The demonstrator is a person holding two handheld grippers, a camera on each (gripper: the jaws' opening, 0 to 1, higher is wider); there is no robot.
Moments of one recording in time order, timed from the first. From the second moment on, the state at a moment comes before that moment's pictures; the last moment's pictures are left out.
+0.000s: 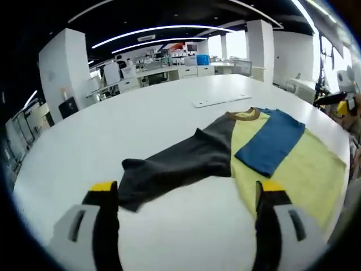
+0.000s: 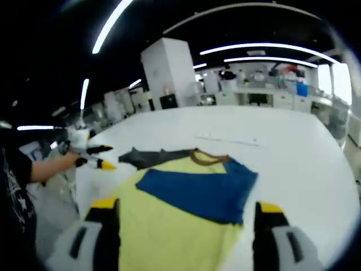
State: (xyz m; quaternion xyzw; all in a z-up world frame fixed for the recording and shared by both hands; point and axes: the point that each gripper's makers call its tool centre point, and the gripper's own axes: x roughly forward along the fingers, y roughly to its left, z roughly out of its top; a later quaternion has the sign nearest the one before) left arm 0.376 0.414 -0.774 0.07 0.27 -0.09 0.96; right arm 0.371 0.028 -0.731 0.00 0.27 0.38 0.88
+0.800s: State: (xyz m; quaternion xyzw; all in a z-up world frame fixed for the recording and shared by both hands) left arm 0.382 0.486 -0.774 0.03 0.26 -0.02 0.97; right arm 0.287 0.015 -0.744 -0.04 0.27 0.39 0.88
